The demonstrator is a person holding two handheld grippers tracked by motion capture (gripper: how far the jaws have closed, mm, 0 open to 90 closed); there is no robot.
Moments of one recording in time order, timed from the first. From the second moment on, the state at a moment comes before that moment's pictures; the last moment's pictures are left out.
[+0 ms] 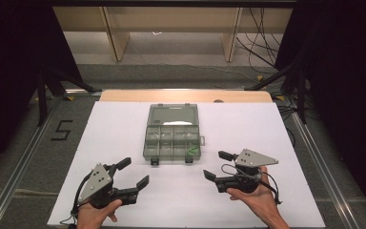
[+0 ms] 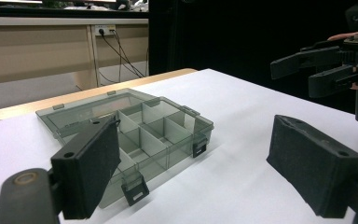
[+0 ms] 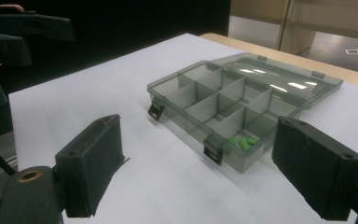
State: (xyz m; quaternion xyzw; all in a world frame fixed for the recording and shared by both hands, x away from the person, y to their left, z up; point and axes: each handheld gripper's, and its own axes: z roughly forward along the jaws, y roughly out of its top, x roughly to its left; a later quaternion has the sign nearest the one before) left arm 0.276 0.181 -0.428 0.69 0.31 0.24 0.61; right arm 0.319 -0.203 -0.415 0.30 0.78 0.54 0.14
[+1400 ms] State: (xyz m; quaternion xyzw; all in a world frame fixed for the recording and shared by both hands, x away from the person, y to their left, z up) left arm 0.276 0.179 -0.430 0.69 0.31 0.23 0.61; right arm 0.297 -0.226 -0.421 0.32 0.76 0.54 0.15
